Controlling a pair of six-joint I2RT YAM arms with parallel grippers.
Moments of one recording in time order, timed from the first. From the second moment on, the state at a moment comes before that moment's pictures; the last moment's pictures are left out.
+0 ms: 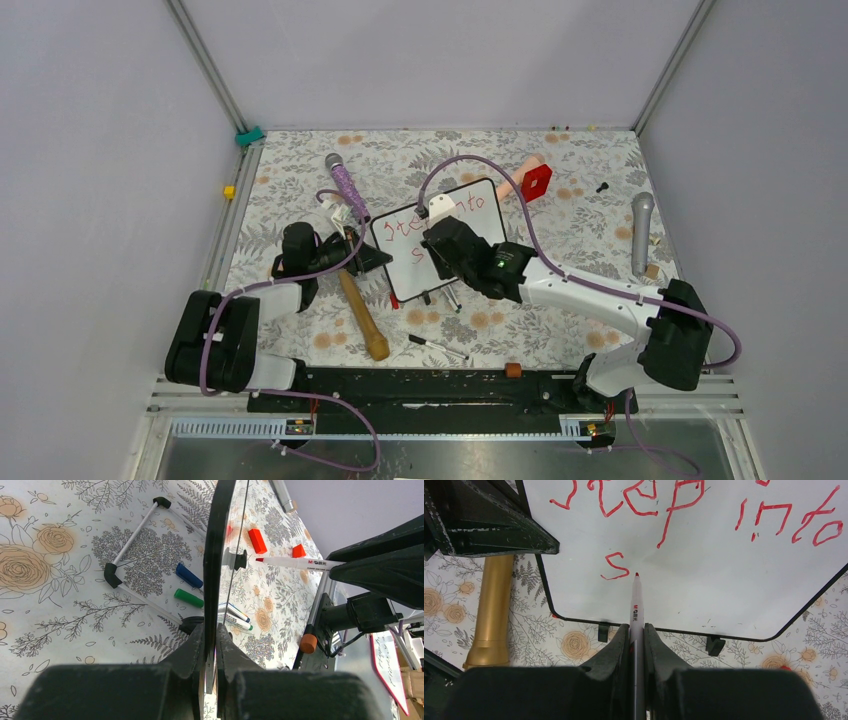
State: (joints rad) left arm -0.14 1.37 0.39 0.66 0.89 -0.47; right arm 1.03 1.45 1.14 -0.40 0.40 0.28
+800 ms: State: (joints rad) left arm -0.14 1.37 0.40 0.62 0.86 -0.47; right arm 1.03 1.40 1.11 -0.40 0.40 0.24
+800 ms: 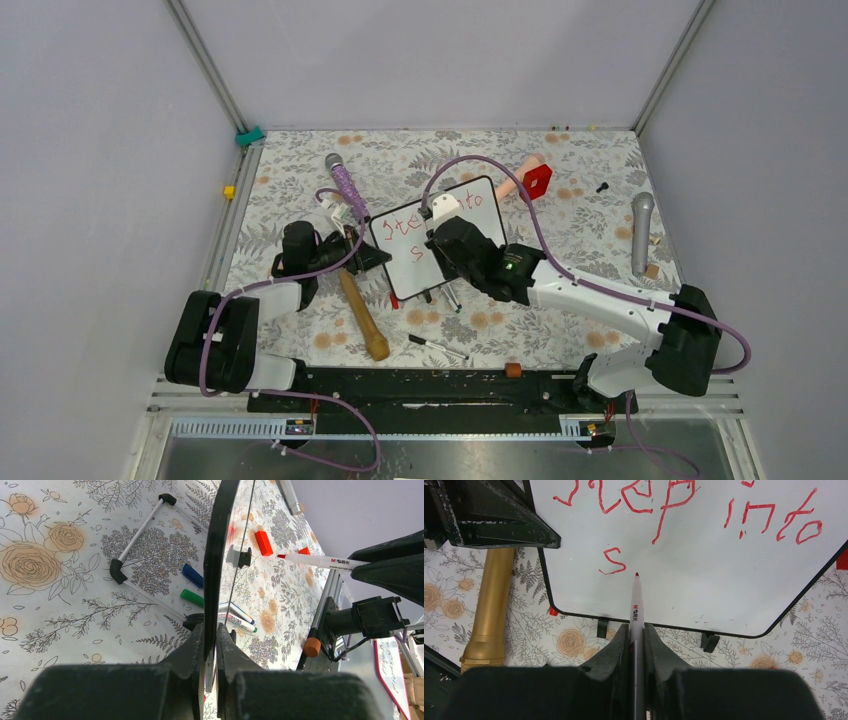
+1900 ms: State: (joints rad) left arm -0.14 1.38 0.41 0.63 0.86 -0.47; right arm 1.03 1.34 0.98 -0.28 0.38 0.20
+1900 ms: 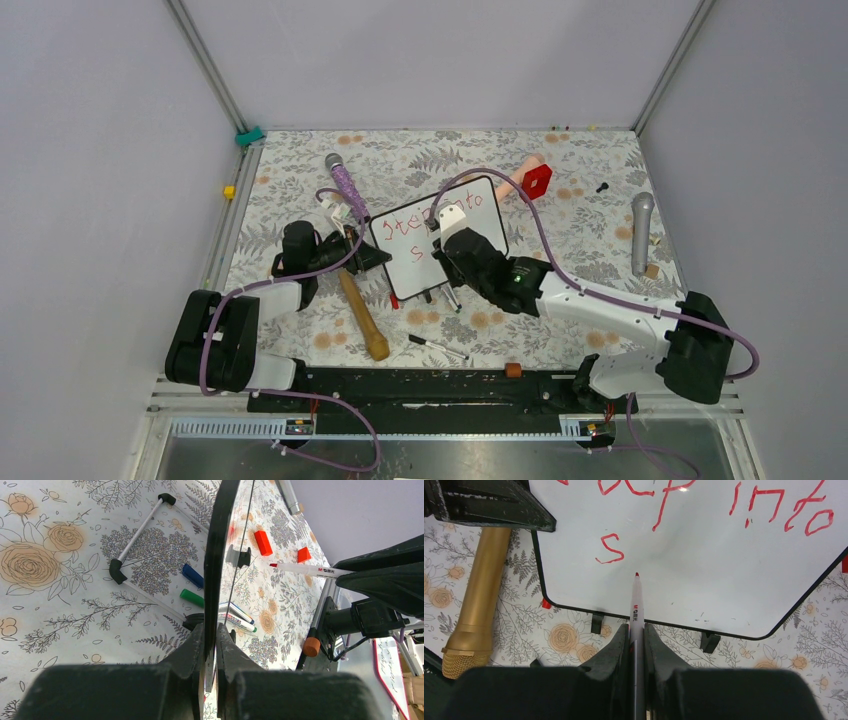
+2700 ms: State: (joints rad) left arm -0.14 1.38 0.41 0.63 0.86 -0.47; right arm 1.03 1.27 0.93 -0.22 0.40 0.17
